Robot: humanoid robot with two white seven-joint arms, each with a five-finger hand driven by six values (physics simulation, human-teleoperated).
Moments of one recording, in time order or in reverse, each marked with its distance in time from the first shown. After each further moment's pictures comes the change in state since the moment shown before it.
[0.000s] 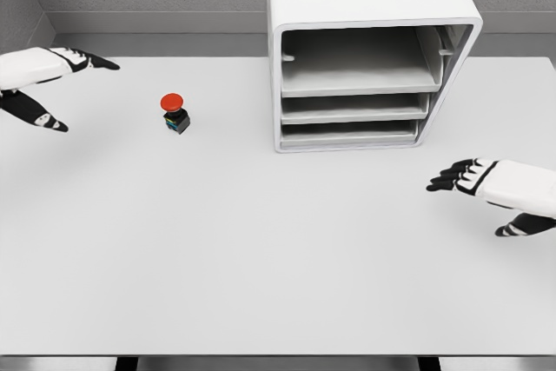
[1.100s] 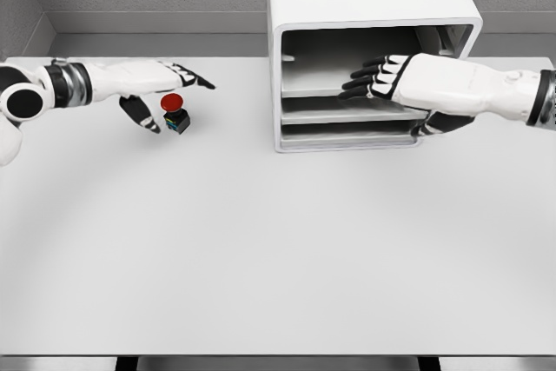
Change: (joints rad) left arm -0.152 -0.399 -0.093 0.260 -0.354 0.000 -0.002; right arm -0.681 0.200 0.423 0.103 -0.008 0.000 0.000
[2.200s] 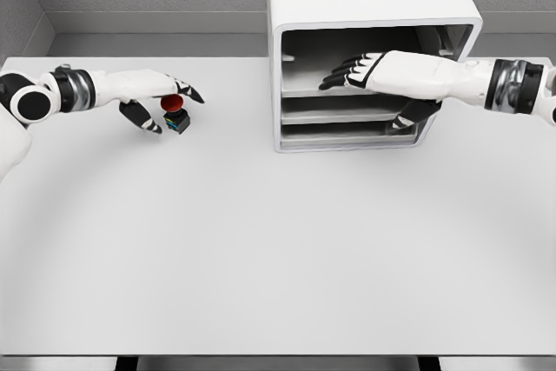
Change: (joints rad) left arm -0.023 -0.054 0.003 0.143 -0.046 0.000 0.000; right arm -0.126 0.113 0.154 0.225 -0.034 -0.001 0.000
